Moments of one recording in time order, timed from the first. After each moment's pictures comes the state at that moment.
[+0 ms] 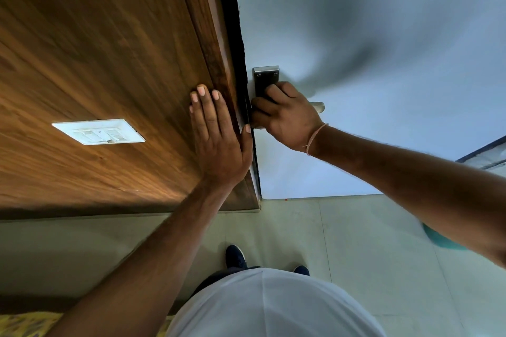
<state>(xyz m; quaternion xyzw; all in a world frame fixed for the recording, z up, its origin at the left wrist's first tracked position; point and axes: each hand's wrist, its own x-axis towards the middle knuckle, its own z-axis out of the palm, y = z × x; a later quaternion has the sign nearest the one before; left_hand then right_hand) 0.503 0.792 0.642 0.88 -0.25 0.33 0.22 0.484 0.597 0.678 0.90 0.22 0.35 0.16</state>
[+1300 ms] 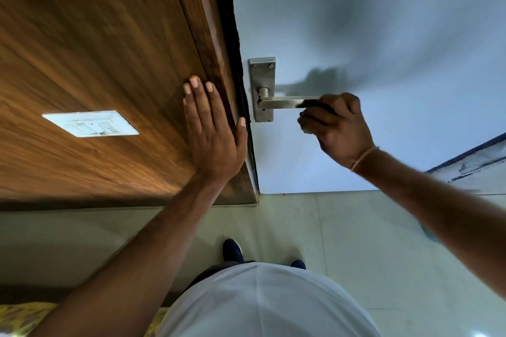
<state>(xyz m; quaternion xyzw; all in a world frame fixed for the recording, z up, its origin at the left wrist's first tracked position) 0.503 0.790 0.641 0.88 -0.25 0.34 0.21 0.405 0.531 0.644 0.91 0.10 0.39 0.09</state>
